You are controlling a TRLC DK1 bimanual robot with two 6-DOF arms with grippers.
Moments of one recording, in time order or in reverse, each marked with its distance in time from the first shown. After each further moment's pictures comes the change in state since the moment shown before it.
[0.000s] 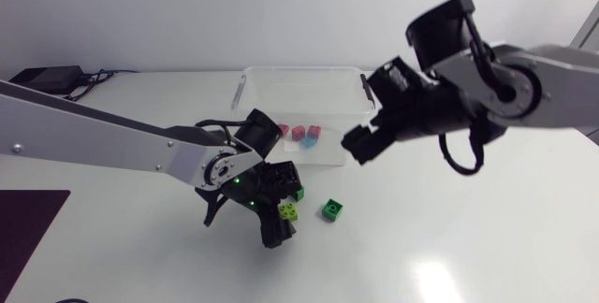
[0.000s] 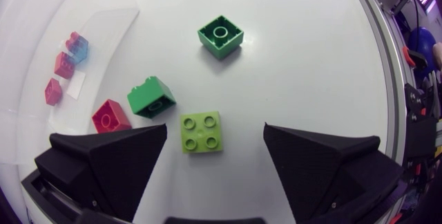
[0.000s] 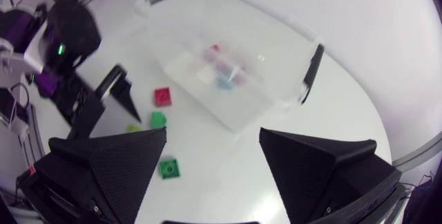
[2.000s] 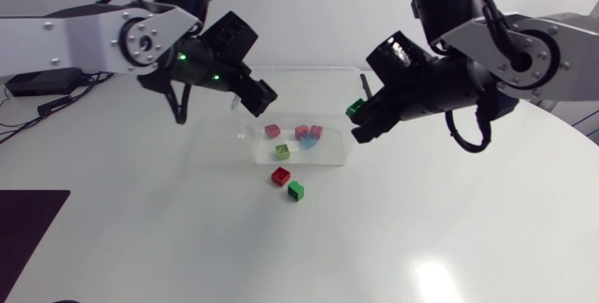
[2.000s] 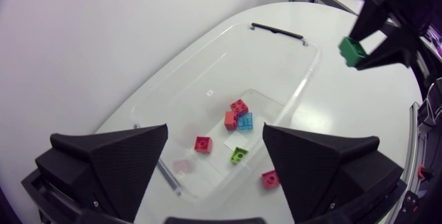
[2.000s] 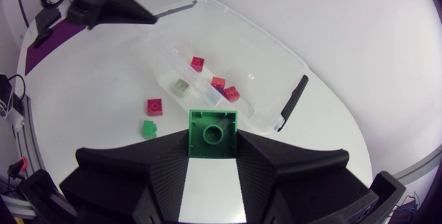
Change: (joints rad) left arm 0.221 -0.194 0.327 -0.024 -0.120 -0.215; right arm 0.000 0.014 0.128 -0.060 0.031 -0.097
